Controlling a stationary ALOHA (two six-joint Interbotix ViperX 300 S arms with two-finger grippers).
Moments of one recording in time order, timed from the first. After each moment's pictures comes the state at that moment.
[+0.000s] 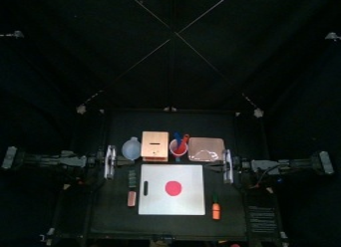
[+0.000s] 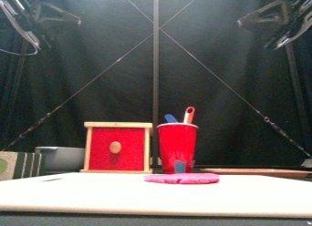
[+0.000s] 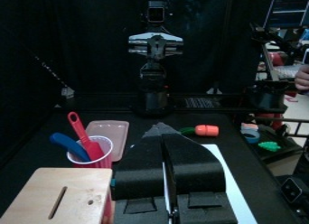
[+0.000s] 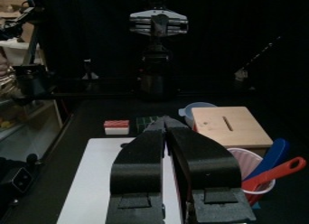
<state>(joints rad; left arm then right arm) 0.00 -0.96 1.19 0.00 -0.30 0.00 0.00 -0.97 1.17 0.00 -0.29 0.00</state>
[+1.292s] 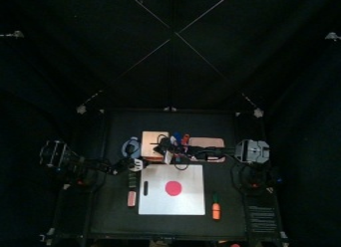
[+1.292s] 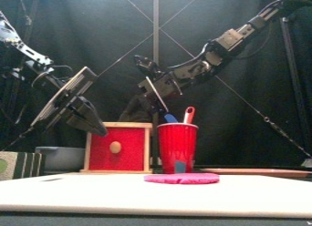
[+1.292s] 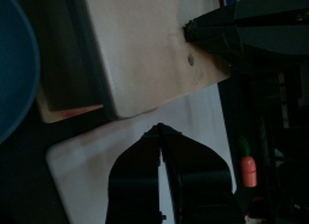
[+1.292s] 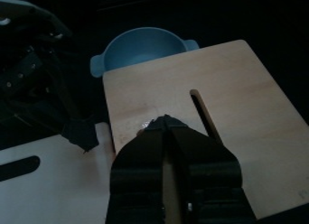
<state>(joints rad) -0.10 -0.10 1.04 -1.07 -0.49 -0.44 -0.25 0.26 0.39 0.01 -0.18 0.01</state>
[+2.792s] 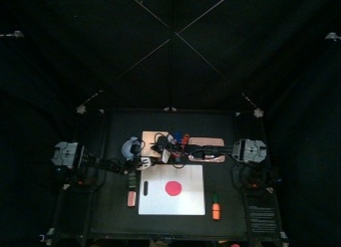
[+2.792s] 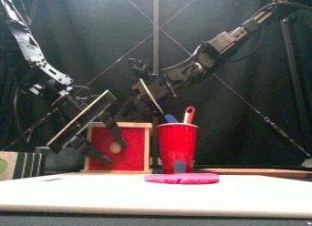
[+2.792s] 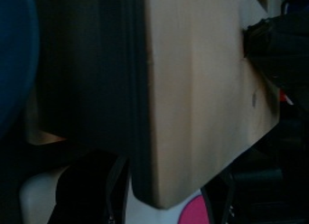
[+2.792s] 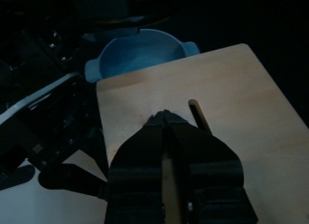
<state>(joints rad) -0.02 0.10 0.92 -1.08 -0.56 -0.53 -0.27 0.31 0.32 0.00 -0.07 0.01</state>
